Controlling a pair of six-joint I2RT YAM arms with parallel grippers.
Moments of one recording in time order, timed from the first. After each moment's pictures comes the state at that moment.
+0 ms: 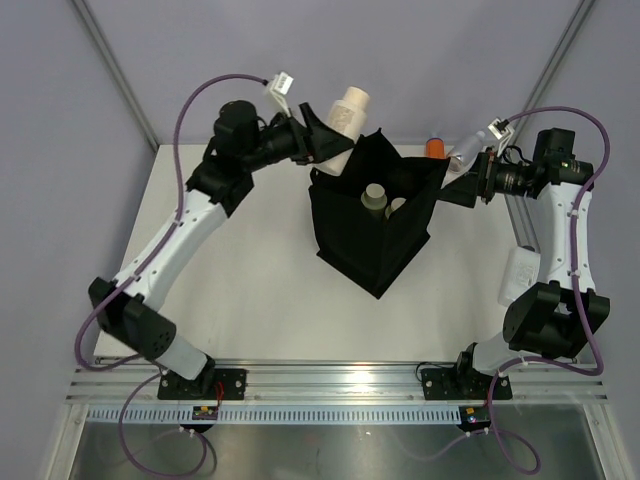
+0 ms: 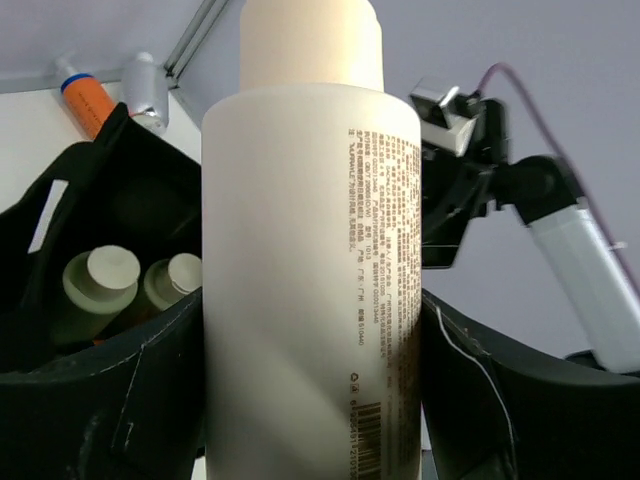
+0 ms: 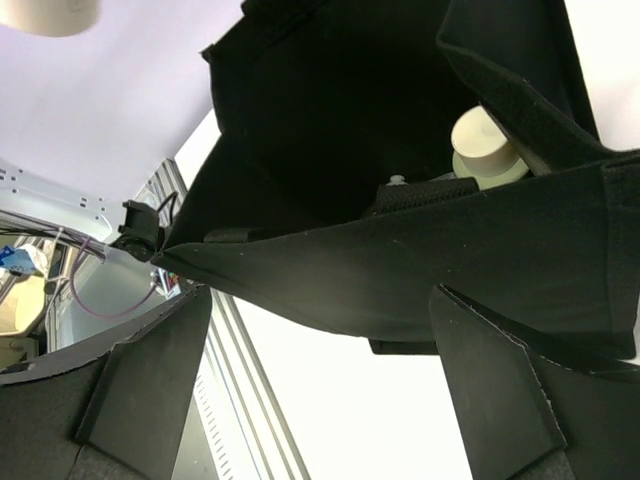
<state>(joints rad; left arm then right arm) -0.48 1.50 1.60 -0.11 0.54 -0.74 -0.28 1.52 1.60 -1.09 -1.28 -0.39</state>
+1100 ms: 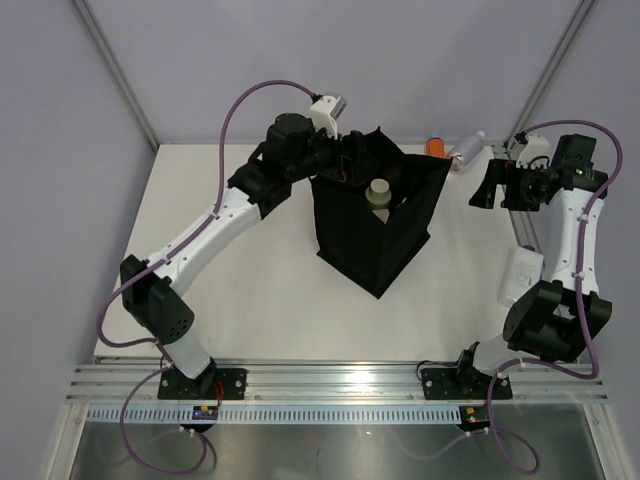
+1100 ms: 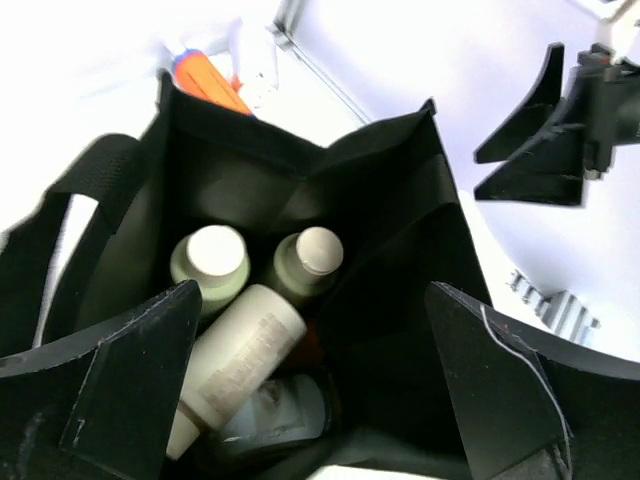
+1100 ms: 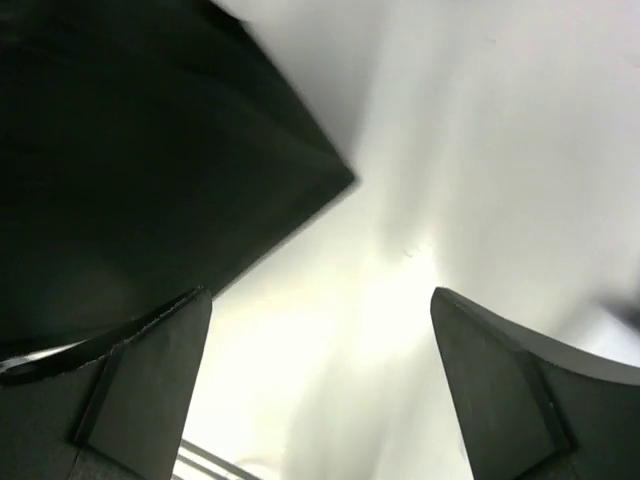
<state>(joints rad) -0.66 1.71 1.72 -0.23 0.27 -0.35 -0.37 1.51 1.55 -0.99 -0.67 -0.27</state>
